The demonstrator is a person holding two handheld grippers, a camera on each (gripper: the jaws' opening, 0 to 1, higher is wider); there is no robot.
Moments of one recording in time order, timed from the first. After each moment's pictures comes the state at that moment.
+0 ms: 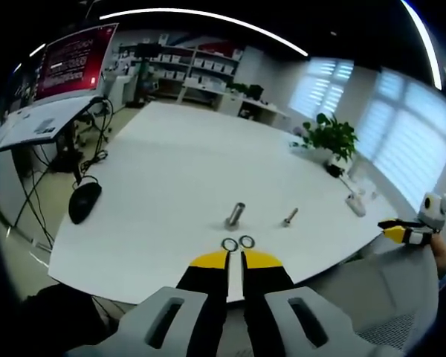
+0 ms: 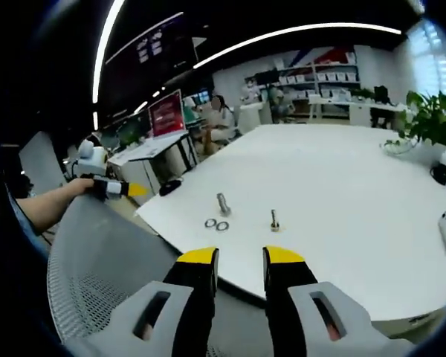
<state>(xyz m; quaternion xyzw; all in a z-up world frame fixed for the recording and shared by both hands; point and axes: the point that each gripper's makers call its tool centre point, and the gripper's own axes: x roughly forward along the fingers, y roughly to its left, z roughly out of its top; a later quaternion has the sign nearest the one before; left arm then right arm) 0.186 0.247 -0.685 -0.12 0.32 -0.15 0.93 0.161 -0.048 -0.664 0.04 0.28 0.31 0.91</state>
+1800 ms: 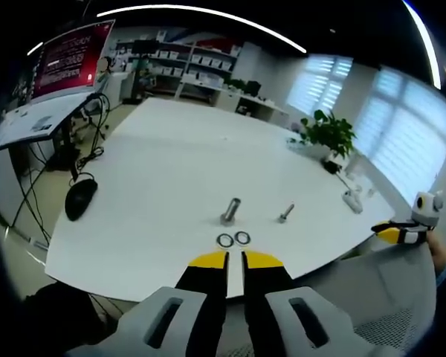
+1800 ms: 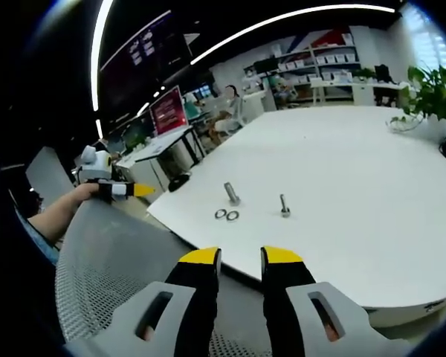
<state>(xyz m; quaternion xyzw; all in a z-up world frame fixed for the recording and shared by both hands) 0.182 0.236 -0.687 -0.12 0.33 -0.18 0.92 0.155 -0.046 -0.674 0.06 0.31 0.34 0.89</state>
